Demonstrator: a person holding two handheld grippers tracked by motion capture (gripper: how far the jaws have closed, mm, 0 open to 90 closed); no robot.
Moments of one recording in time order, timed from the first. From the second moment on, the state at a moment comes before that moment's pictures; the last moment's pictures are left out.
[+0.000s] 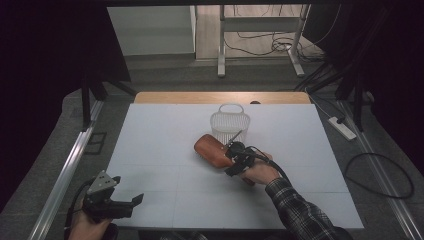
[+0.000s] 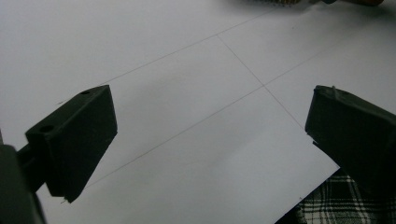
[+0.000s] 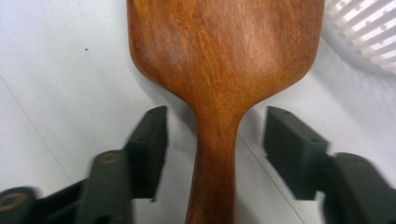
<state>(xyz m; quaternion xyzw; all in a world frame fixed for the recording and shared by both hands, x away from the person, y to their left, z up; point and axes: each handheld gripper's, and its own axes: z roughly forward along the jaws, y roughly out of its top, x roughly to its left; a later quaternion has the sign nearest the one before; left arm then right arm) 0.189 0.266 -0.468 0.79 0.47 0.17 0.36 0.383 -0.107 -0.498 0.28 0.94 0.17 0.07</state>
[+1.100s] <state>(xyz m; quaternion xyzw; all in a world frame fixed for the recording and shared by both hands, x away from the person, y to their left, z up) 0.189 0.266 -0.468 0.79 0.47 0.17 0.36 0.382 -0.113 -0.492 0.31 0.94 0.17 0.04</state>
